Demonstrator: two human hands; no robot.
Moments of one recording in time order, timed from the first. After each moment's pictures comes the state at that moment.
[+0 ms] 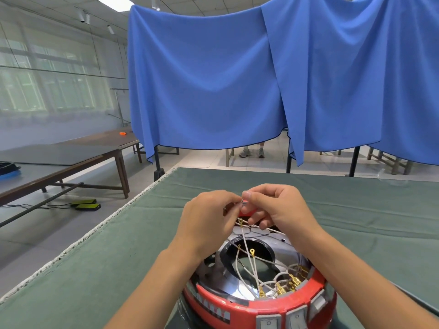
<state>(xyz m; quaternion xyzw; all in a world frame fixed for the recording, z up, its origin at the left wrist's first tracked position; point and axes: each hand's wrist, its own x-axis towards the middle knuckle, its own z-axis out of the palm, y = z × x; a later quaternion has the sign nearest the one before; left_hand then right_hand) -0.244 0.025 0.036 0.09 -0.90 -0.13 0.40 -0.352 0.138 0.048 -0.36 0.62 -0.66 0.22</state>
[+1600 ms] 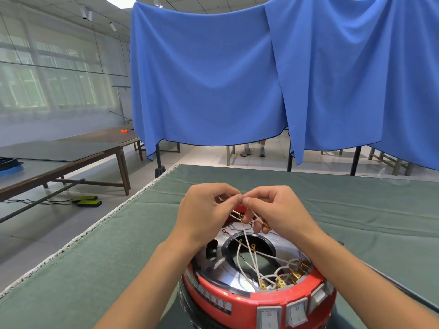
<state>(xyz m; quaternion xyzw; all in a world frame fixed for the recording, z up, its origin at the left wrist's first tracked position) -0.244 0.015 0.035 0.10 -0.85 -0.33 0.40 -0.346 0.141 0.045 -0.43 0.68 -0.56 0.16</state>
